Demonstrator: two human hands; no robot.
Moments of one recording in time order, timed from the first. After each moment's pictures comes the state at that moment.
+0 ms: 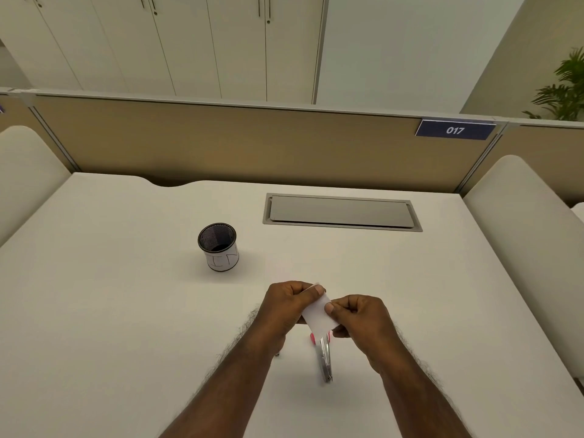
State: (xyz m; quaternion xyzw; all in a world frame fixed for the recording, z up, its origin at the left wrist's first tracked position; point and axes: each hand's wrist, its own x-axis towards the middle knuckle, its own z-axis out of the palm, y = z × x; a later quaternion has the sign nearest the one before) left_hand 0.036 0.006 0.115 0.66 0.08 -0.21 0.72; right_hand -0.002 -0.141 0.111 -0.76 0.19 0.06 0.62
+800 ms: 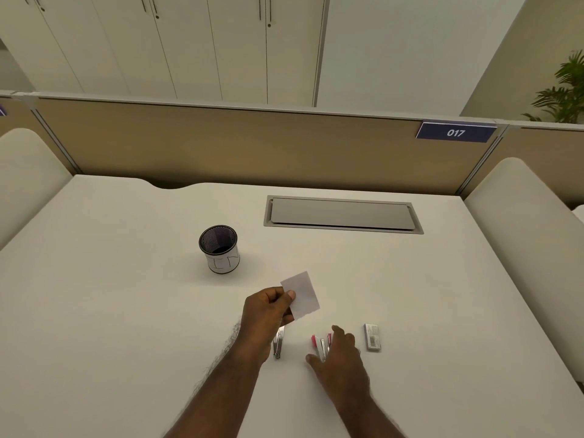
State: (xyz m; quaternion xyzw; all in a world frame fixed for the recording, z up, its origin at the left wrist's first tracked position) left_hand 0.039 0.027 0.082 0.63 0.18 -0.14 0.75; right_hand -0.029 -0.114 -0.005 -0.94 0.21 0.10 0.26
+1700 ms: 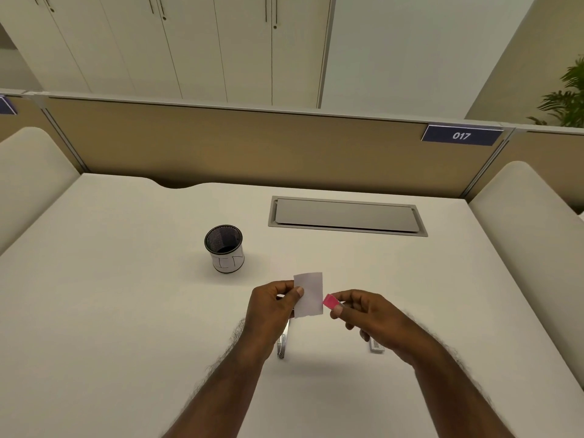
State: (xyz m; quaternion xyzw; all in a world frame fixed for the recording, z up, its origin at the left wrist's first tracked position) left_hand 0.040 0.030 0.097 0.71 0.11 -0.09 0.69; right_hand 0.009 -0.167 0.131 -0.78 0.05 0.22 0.58
